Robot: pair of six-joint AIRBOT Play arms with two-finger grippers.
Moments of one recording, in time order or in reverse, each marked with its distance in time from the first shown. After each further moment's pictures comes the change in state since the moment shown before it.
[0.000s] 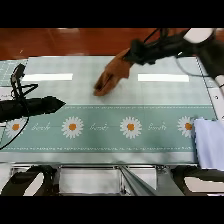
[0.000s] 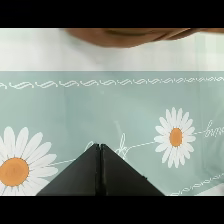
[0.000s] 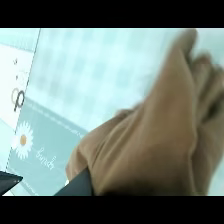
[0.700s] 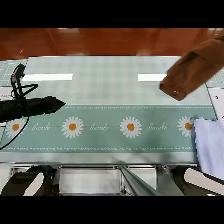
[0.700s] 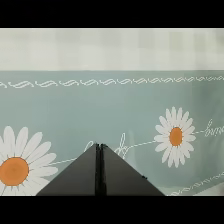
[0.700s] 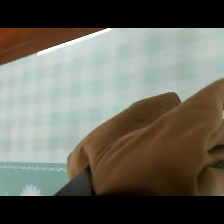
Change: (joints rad) left arm 0.000 0.000 0.000 0.000 -0.002 0.000; right arm -0.719 0.216 0.225 -0.065 0.517 0.057
